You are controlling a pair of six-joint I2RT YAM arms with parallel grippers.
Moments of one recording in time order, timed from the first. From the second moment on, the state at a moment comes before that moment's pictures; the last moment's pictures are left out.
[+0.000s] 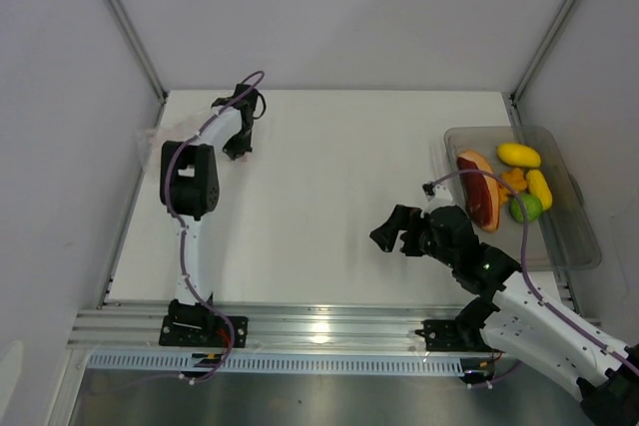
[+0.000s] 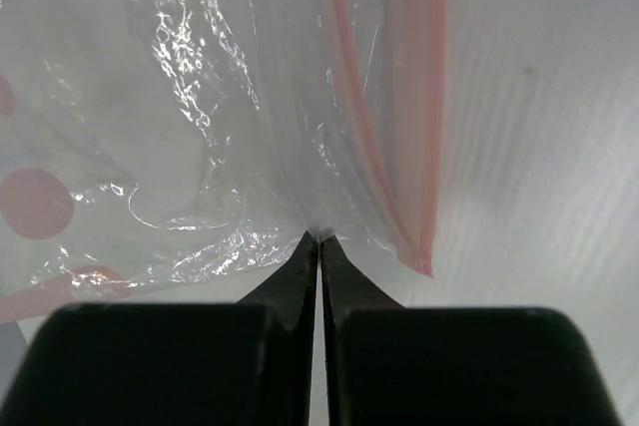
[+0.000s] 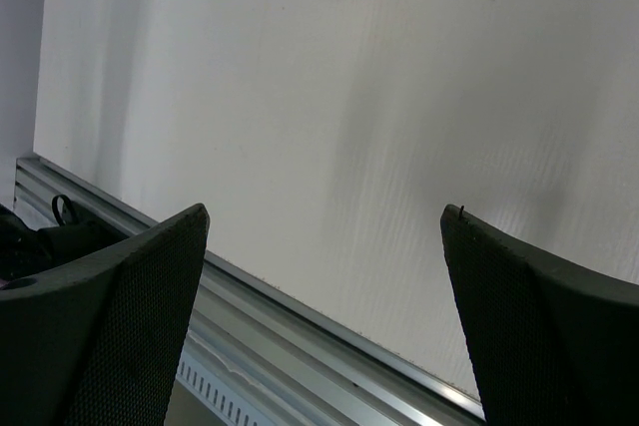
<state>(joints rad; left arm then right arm) -0.14 2.34 1.95 -0.84 -0.40 -0.09 0.71 0.70 0.52 -0.33 0.02 0.72</state>
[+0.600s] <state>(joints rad) -0.53 1.33 1.07 -0.60 -0.03 -0.44 0.68 0.78 0.62 -0.39 -0.08 0.79</state>
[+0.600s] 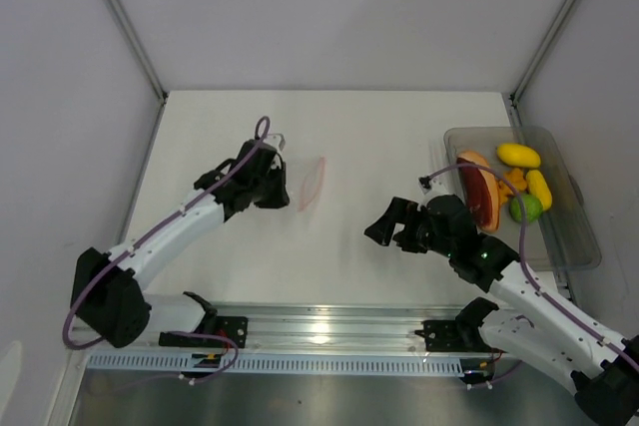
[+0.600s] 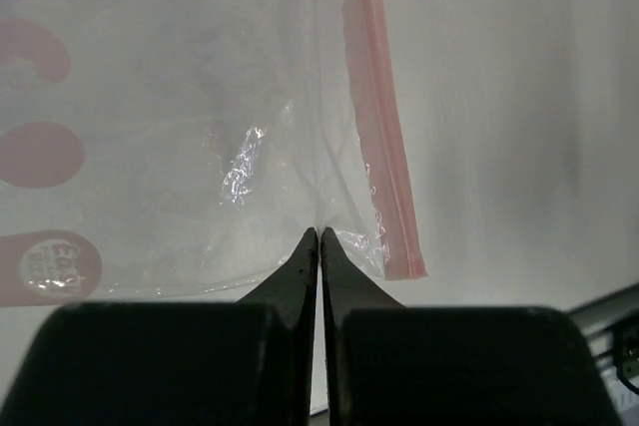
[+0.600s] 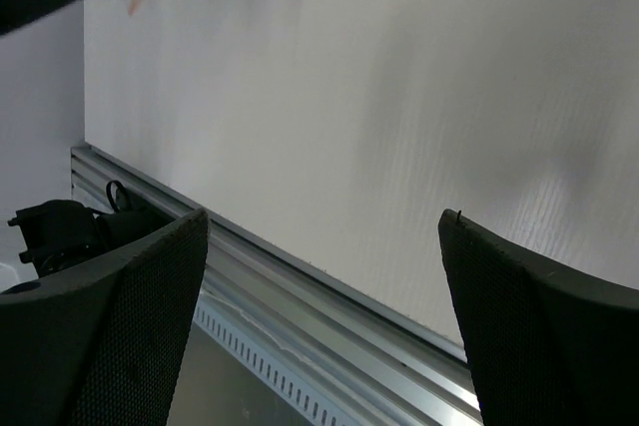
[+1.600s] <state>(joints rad) -0.96 0.80 0.66 -0.41 0.09 -0.70 0.68 1.05 0.29 0.19 -0.26 1.16</state>
